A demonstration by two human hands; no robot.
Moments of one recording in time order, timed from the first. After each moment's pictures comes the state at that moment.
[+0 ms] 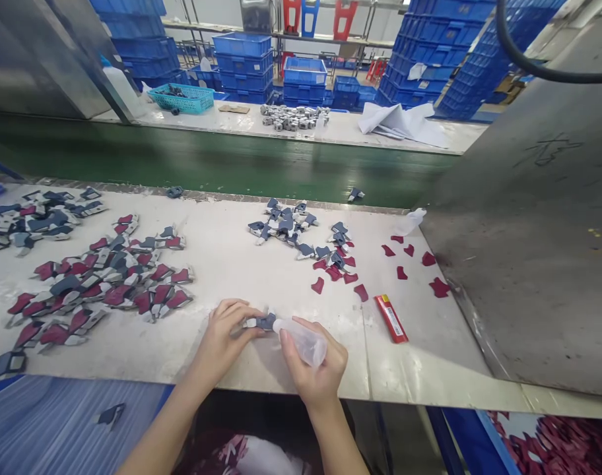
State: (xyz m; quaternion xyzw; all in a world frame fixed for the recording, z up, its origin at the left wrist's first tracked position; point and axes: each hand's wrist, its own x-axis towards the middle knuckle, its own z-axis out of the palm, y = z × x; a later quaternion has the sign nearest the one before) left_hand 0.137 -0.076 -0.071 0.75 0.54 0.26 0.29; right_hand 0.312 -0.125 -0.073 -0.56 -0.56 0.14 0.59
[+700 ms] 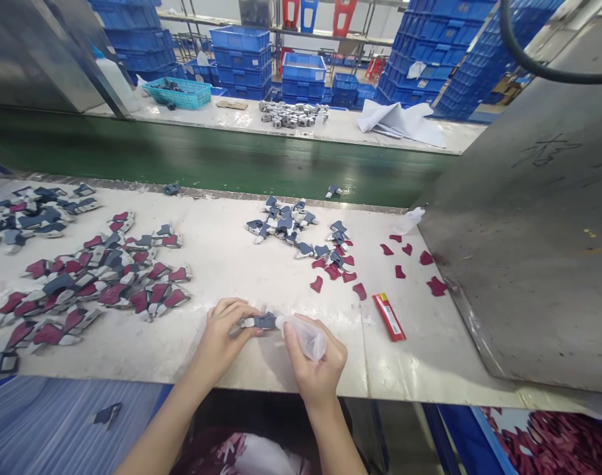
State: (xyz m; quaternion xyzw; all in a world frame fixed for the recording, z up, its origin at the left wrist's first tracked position) left_hand 0.137 -0.076 -0.074 0.75 0.53 0.27 0.27; right_hand 0.303 -0.124 -0.066 -0.62 -0.49 0.17 0.60
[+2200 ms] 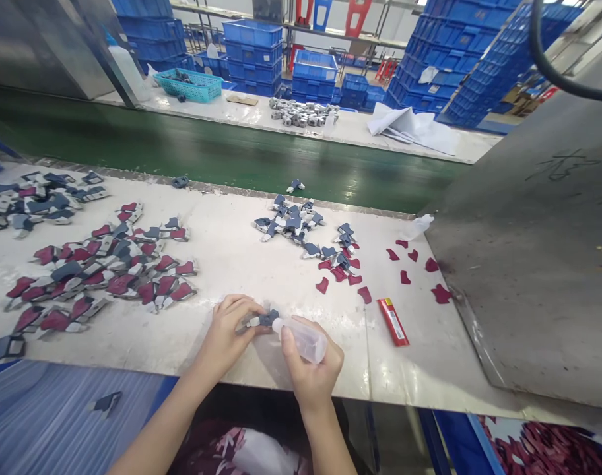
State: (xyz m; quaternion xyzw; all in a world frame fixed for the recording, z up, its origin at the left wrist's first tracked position) left_hand 0.138 -0.077 -0.073 0.74 0.54 0.27 0.29; right_hand 0.289 -0.127 -0.064 -0.63 -0.46 0.20 0.59
